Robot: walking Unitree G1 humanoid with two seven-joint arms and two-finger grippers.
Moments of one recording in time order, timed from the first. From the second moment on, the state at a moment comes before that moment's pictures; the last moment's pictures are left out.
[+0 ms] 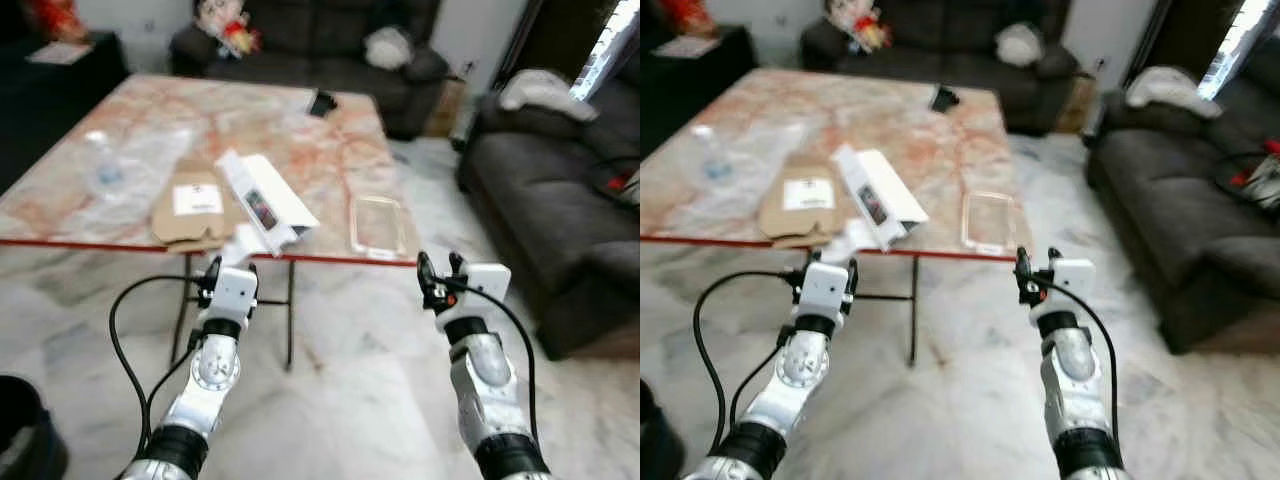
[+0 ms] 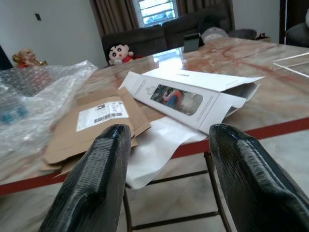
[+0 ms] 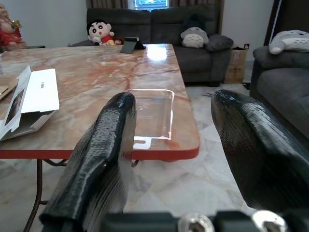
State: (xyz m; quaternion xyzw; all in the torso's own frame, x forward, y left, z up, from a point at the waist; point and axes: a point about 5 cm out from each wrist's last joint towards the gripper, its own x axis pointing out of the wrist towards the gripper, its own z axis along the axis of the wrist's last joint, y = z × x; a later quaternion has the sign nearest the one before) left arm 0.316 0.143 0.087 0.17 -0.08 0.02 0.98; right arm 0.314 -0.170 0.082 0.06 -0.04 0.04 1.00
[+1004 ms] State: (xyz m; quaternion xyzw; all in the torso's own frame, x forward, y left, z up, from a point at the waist) left arm 0.317 0.148 0.085 0.15 -0.07 0.03 0.99; right arm 0.315 -0.169 0.084 0.06 -0.05 0.04 1.00
